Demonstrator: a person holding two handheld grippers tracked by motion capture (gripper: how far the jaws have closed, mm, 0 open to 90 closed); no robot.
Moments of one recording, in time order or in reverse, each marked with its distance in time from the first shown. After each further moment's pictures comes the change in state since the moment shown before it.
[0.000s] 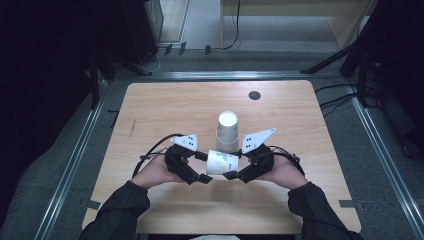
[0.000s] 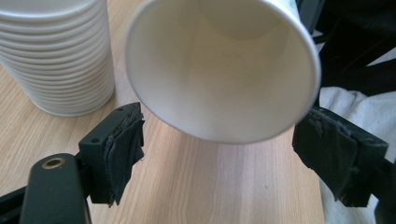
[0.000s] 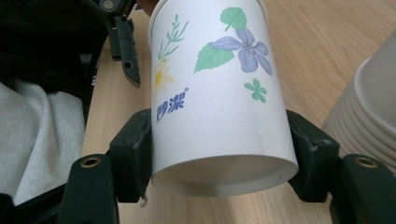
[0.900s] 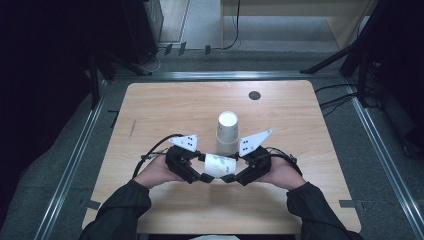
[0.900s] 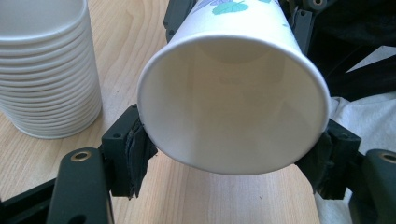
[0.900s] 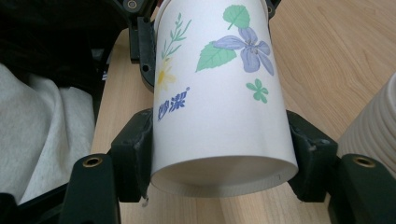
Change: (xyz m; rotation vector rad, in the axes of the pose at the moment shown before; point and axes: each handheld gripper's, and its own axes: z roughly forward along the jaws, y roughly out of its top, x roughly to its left) left arm 0.001 -0.001 0.002 -0.040 -0.032 0.043; right arm 0.004 0.002 0.005 0.011 0.033 -0.026
